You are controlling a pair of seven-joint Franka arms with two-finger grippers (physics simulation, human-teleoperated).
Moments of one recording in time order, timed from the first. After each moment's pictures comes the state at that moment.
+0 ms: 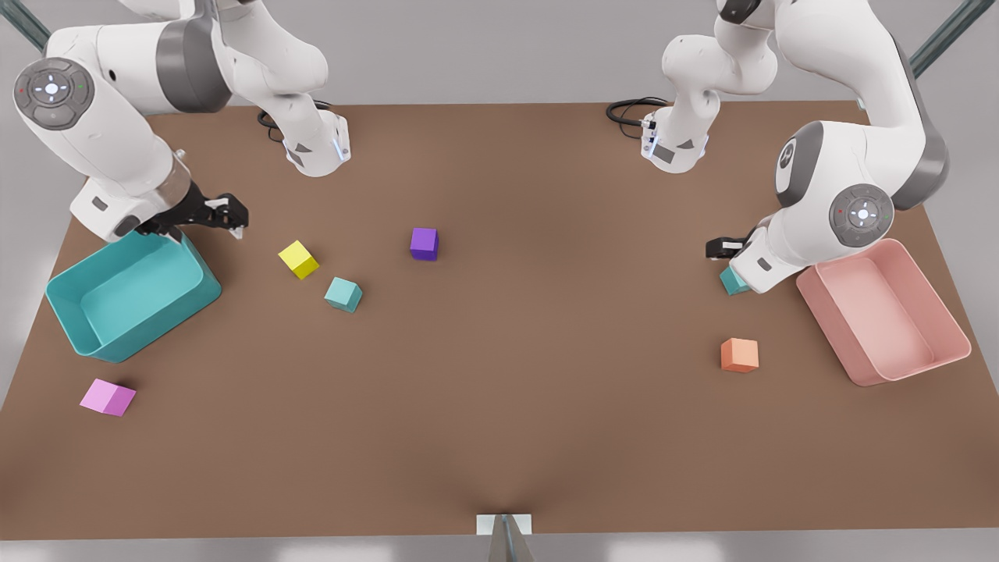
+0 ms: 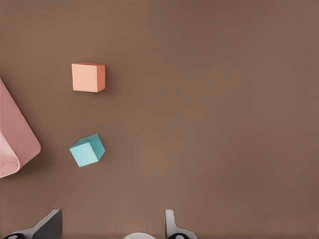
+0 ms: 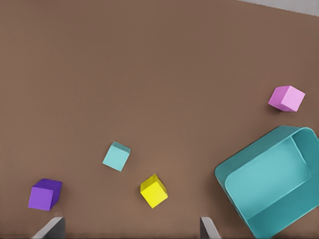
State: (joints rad) left arm -0.26 0.21 0.10 -1.42 0.00 1.32 -0.09; right arm 0.03 0.09 0.16 -1.33 -0.10 1.33 0.04
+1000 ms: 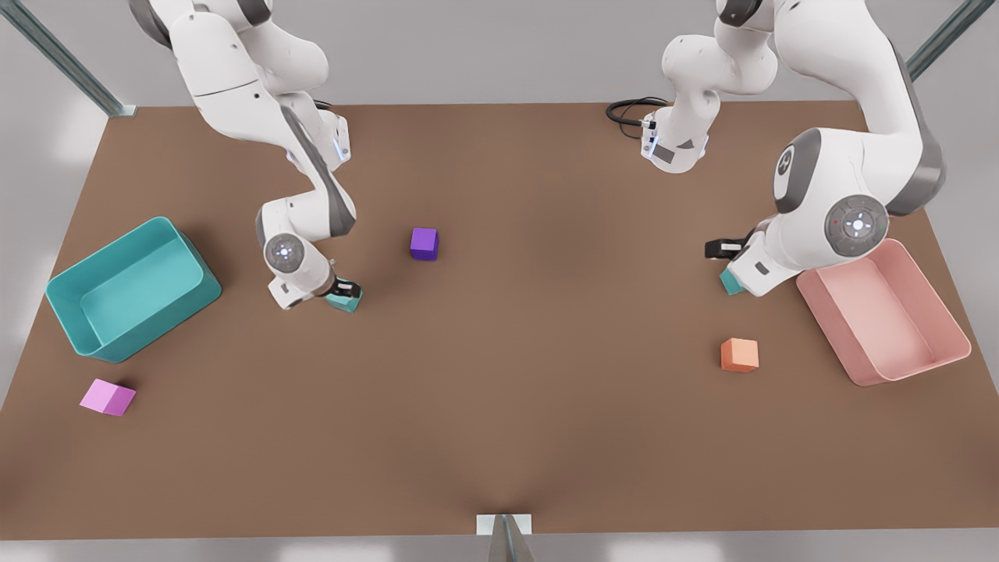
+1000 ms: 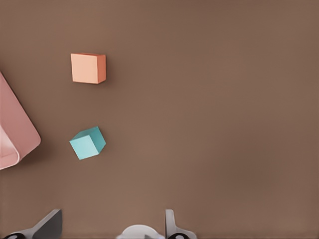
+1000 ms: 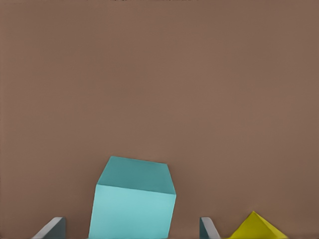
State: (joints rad) left arm -0.26 0.23 0.10 -1.42 0.00 1.29 -0.10; right arm 0.15 0.23 0.12 -2.31 -0.05 2.37 0.48
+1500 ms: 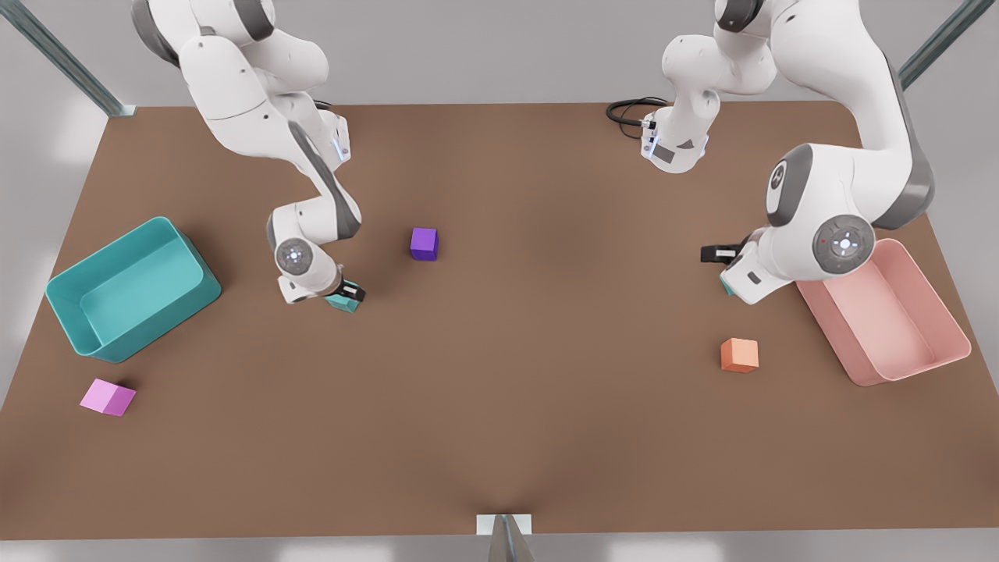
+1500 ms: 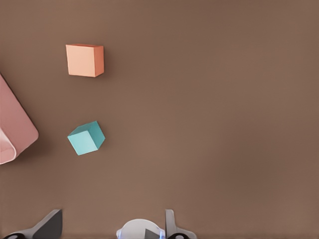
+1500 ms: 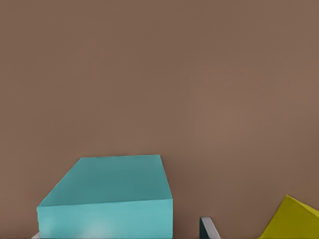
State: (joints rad) left arm -0.26 0.26 0.10 -1.43 0.00 1.28 -0.10; right arm 0.15 0.31 0.12 -2.37 -0.04 2.50 0.66
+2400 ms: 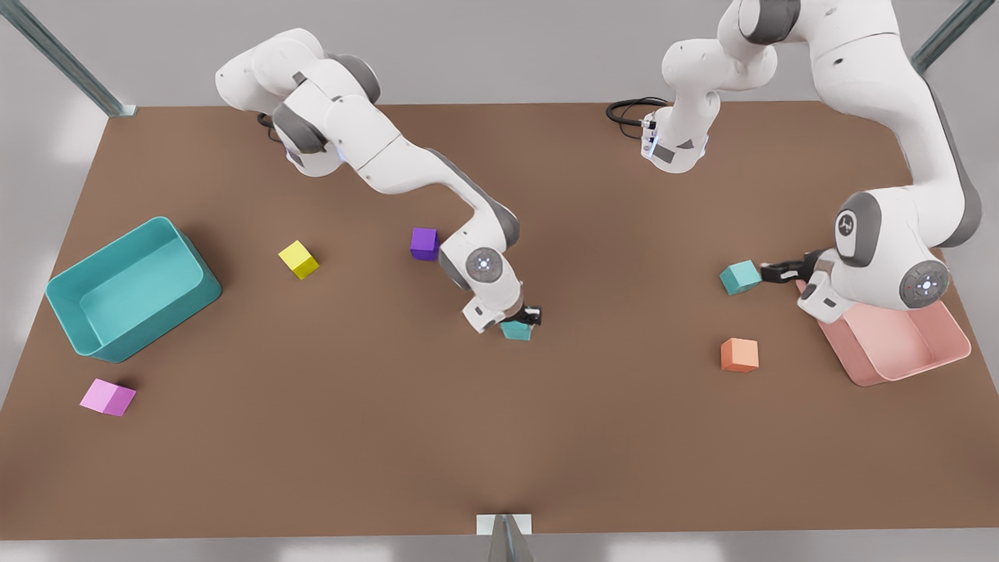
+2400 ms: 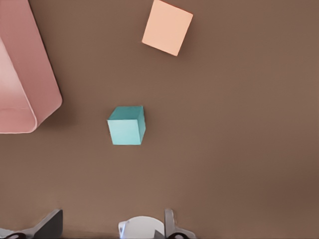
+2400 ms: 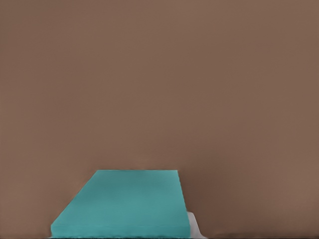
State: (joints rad) left arm -0.03 0.26 0.18 -1.75 0.01 1.47 -0.10; right arm 0.70 0.92 0.12 -1.30 0.06 2.39 0.90
